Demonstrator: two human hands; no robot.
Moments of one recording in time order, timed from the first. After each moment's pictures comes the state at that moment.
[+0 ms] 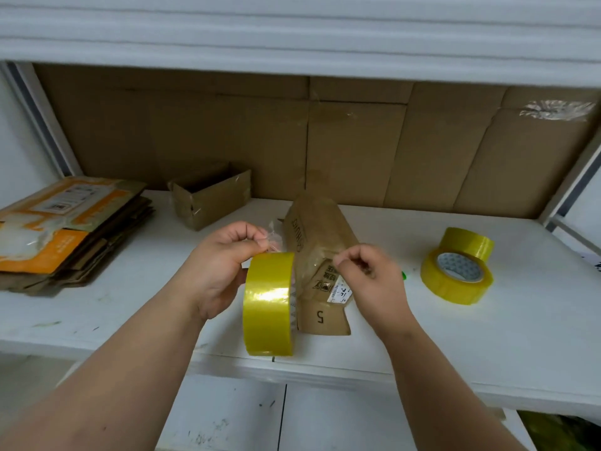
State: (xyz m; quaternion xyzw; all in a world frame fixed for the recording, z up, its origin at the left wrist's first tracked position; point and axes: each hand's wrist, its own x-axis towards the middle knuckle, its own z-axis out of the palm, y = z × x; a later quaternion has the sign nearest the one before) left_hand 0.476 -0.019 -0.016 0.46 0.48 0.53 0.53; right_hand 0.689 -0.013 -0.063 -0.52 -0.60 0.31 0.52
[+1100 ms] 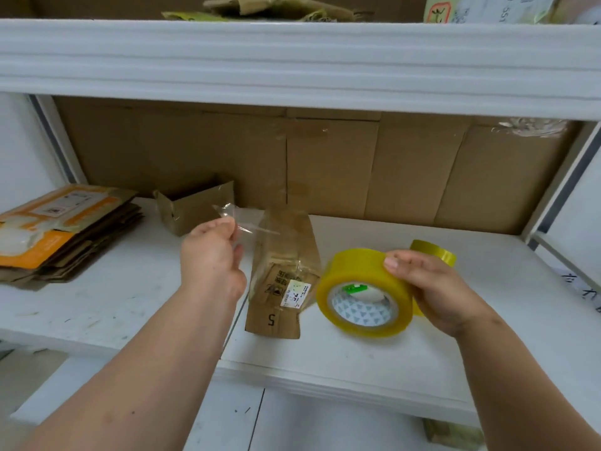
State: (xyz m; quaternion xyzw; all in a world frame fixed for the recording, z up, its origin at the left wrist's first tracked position) left_hand 0.583 -0.022 0.013 0.13 0.52 0.73 0.43; right_hand 0.852 -0.006 -0.027 -0.37 -0.64 0.52 0.43
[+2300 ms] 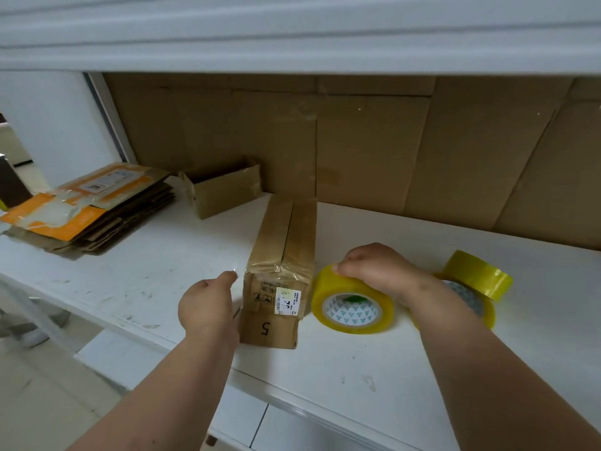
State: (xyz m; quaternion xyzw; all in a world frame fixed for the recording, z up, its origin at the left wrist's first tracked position) left_hand 0.596 -0.006 -0.077 0.03 0.70 0.64 0.31; right_hand 0.803 0.100 -0.036 -0.51 -0.78 0.35 0.12
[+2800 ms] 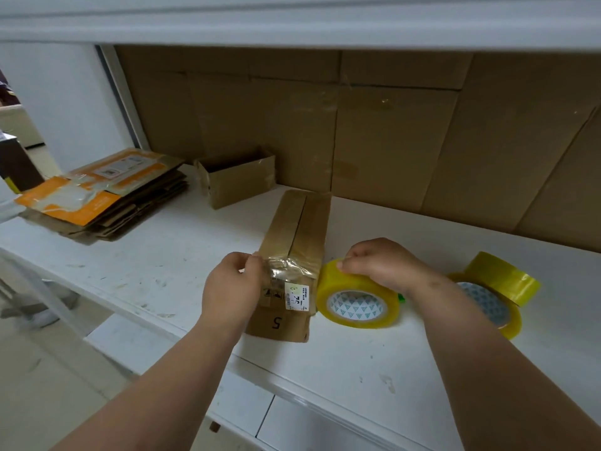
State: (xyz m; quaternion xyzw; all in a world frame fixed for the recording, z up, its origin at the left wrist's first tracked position) left_hand 0.583 -0.010 -0.072 0.33 0.77 0.50 0.20; right_hand 0.779 0.096 -0.033 -0.50 -0.78 0.36 0.11
